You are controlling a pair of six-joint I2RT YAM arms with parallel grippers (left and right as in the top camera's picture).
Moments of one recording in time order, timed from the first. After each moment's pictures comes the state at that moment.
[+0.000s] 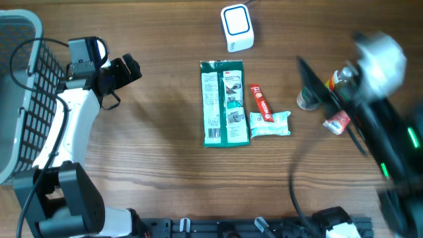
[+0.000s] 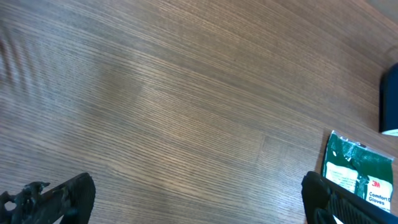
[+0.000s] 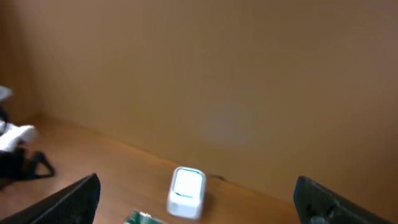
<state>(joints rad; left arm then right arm) 0.13 1.63 1.18 -0.52 0.13 -0.34 0.25 0.82 1.24 -0.47 -0.10 -0.14</state>
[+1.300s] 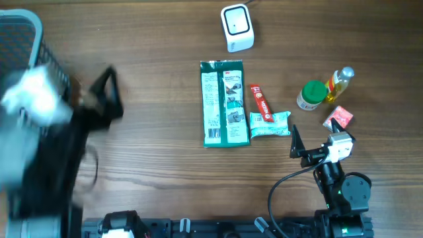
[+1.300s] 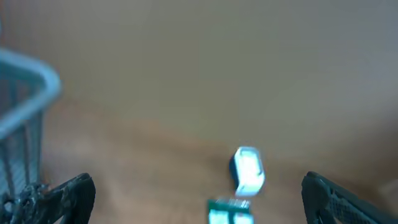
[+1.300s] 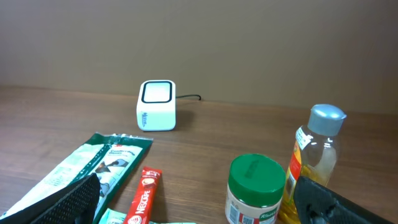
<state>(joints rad) 0.09 0.76 1.19 -0.65 0.13 -0.34 0.06 0.04 0.01 0.00 -0.12 -0.01</state>
